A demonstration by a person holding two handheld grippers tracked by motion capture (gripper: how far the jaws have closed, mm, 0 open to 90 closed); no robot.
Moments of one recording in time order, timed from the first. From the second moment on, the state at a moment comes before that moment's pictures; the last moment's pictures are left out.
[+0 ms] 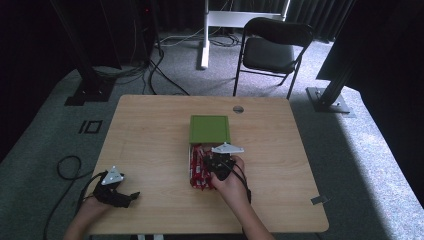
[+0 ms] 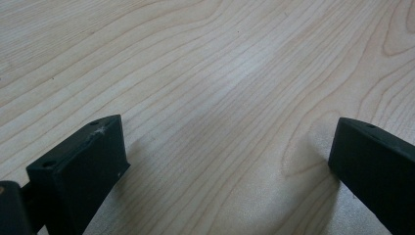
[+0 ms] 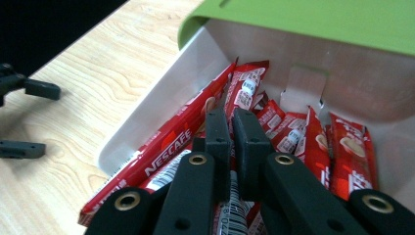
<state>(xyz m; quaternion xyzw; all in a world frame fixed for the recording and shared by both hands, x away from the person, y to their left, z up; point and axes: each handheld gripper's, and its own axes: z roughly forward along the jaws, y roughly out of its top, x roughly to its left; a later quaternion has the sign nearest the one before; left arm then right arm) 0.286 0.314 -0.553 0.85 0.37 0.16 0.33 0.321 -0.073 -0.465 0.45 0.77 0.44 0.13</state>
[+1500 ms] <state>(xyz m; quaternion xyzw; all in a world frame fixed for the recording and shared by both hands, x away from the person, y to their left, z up) 0.286 0.314 -0.552 0.85 0.37 0.16 0.33 0.295 -0.125 -0.412 0.46 0.70 0.51 0.19</state>
